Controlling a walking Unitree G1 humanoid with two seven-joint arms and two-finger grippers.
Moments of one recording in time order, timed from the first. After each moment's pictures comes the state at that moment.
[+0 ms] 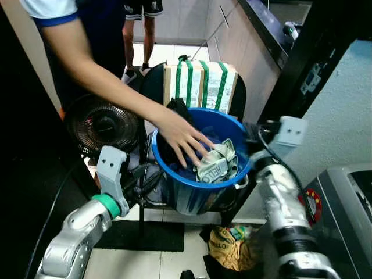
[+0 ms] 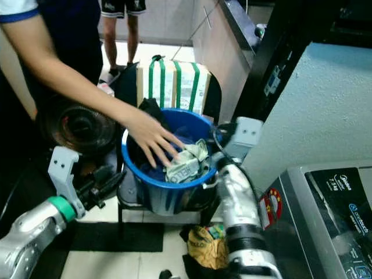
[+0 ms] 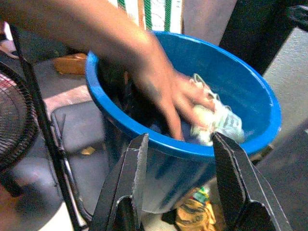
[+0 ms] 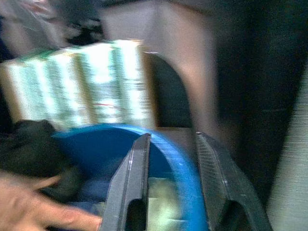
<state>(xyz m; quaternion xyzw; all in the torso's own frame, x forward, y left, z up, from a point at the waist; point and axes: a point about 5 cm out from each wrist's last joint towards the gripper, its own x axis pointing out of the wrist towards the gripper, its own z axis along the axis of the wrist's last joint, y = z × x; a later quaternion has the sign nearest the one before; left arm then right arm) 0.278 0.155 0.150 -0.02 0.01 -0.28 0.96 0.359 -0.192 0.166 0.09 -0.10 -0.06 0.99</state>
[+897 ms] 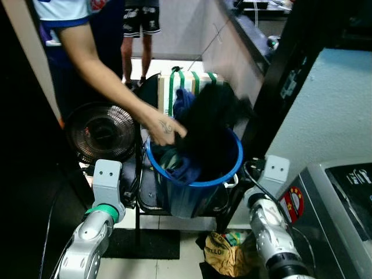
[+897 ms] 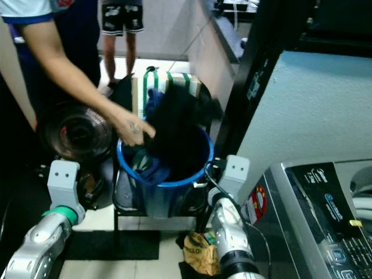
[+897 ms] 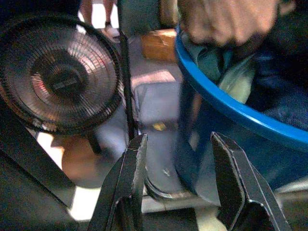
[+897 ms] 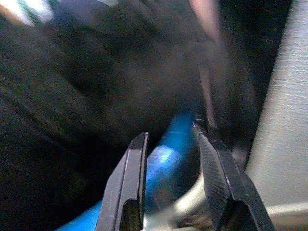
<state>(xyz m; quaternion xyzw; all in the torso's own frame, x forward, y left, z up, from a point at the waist) 0.284 0.174 0.112 0.02 0.05 -0.04 1.00 0.335 -0.146 0.089 0.14 0.03 0.01 0.99</state>
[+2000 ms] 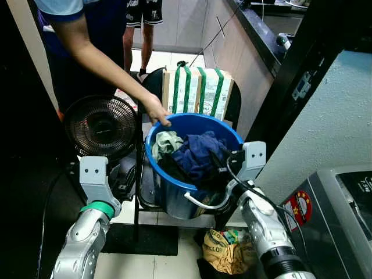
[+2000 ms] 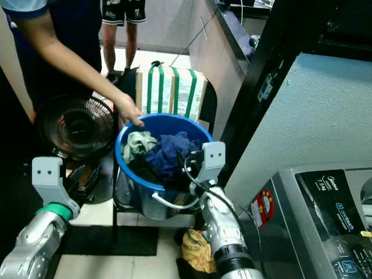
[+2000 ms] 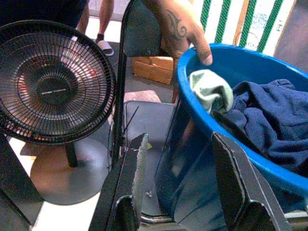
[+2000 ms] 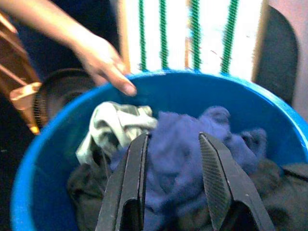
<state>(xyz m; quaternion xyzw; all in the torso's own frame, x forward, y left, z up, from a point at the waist) 0.280 0.174 0.127 -0.06 0.00 -0.09 0.99 0.342 -0.127 0.122 0.10 -0.05 0.14 0.98</state>
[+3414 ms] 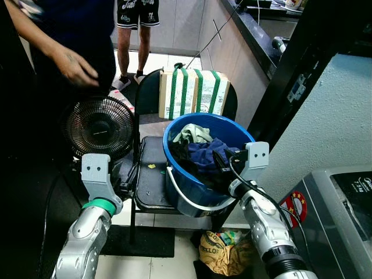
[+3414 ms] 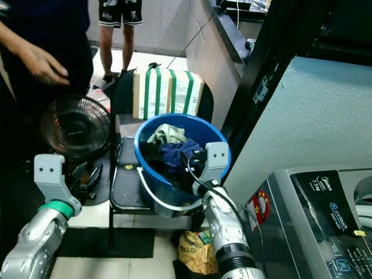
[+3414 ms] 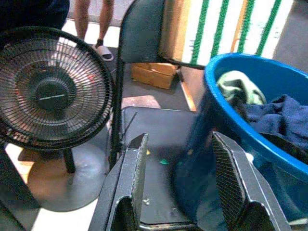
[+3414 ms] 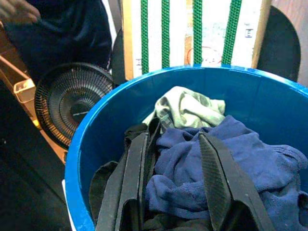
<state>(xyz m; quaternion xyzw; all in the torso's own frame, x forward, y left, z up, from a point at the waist) 0.286 0.177 0.127 -0.05 -0.01 -0.07 1.00 0.341 -0.124 0.118 0.09 -0.04 0.17 0.98</state>
